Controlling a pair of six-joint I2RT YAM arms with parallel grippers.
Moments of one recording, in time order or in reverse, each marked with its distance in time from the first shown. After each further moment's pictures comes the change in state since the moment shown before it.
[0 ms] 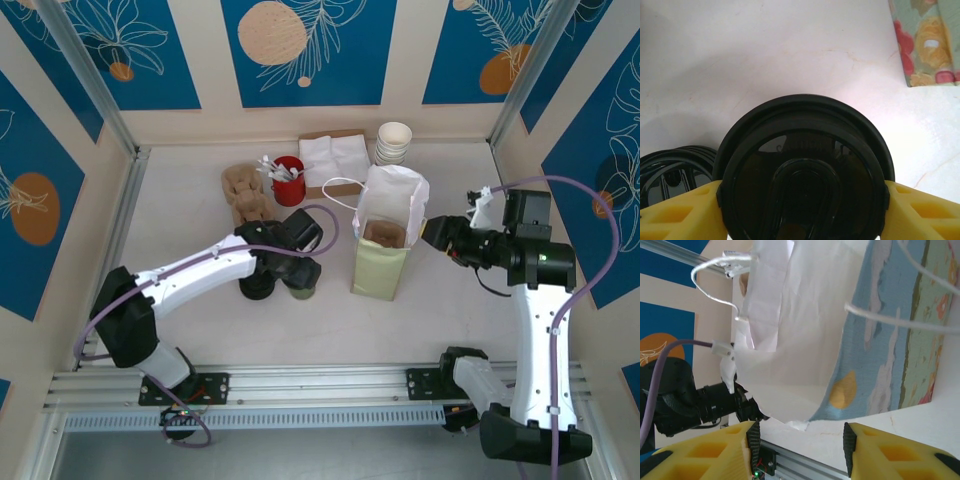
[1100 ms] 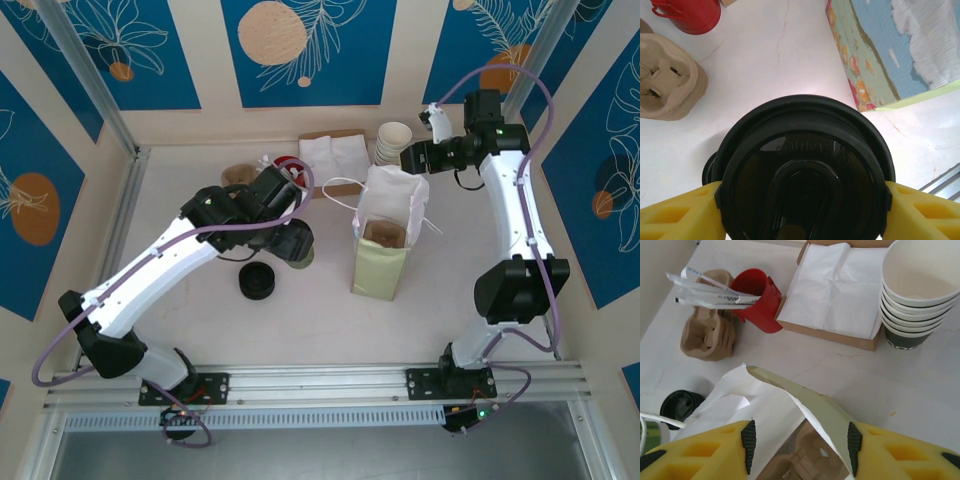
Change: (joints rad) left arm 0.001 -0.081 0.467 -0.380 -0.030 0.034; right arm 0.137 0.774 0.604 0.091 0.119 -0.609
